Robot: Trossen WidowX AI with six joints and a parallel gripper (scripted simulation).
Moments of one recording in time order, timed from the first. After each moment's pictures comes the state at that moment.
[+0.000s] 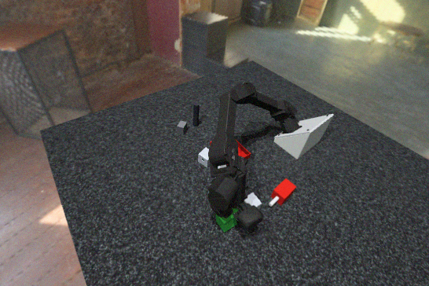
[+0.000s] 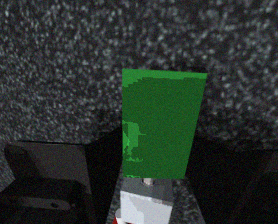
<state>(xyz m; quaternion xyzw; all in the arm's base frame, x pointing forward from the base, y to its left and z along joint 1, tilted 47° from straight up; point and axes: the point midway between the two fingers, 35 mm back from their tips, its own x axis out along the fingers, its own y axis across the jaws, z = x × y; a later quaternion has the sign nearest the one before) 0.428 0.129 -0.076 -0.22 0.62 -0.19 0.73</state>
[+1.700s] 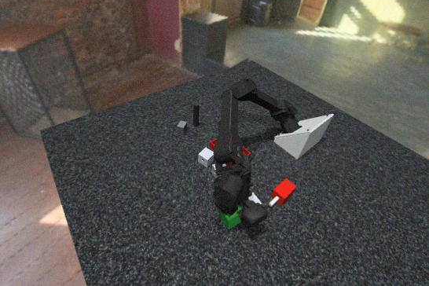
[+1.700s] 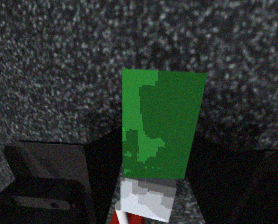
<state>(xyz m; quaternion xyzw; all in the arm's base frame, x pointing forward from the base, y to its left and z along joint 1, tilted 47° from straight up) 0.412 0.128 -0.078 -0.22 0.62 -0.19 0.73</state>
